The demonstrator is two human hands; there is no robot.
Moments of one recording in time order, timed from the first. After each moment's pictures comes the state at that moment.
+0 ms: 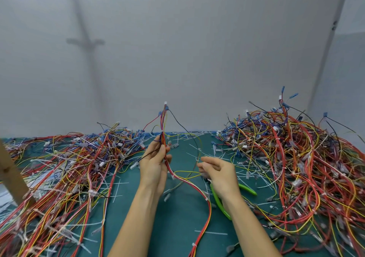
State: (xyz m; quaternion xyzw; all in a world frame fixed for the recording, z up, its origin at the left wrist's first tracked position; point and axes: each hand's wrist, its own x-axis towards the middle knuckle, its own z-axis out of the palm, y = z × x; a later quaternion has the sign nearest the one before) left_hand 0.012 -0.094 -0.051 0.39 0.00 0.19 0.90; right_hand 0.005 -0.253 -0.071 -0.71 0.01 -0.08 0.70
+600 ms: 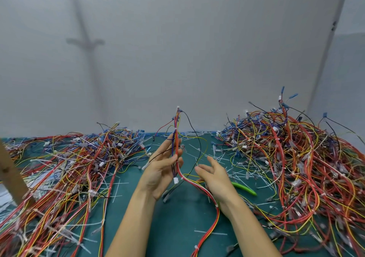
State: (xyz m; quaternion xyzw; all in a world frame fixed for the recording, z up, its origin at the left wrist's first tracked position) left_hand 0.004 -0.088 -0.054 0.41 -0.14 -0.01 0.90; right_hand -0.003 -0.251 -0.070 -0.73 0.00 0.03 0.68
